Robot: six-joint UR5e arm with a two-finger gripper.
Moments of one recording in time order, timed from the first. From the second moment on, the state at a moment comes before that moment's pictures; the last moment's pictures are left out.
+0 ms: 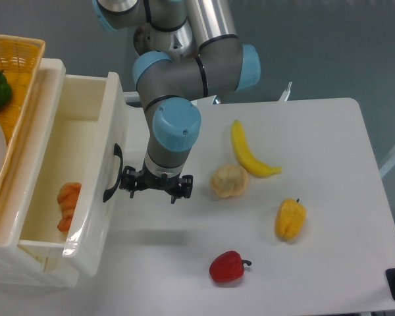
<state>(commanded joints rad) 2.30 -1.91 -1.63 -1.20 1.34 0.35</state>
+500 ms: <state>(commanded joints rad) 2.25 -1.91 -1.63 -1.20 1.34 0.31</state>
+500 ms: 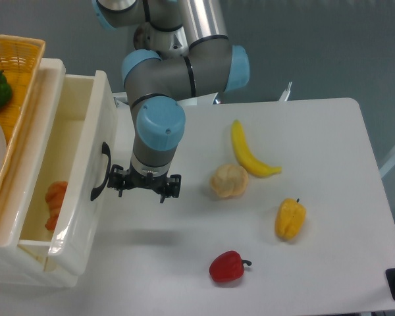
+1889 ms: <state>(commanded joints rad) 2.18 -1.91 -1.60 -1.19 1.39 0.31</state>
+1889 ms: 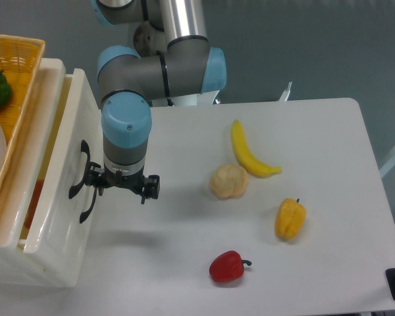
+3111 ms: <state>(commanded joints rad) 2.16 -1.91 -1.61 -1.19 1.41 0.32</state>
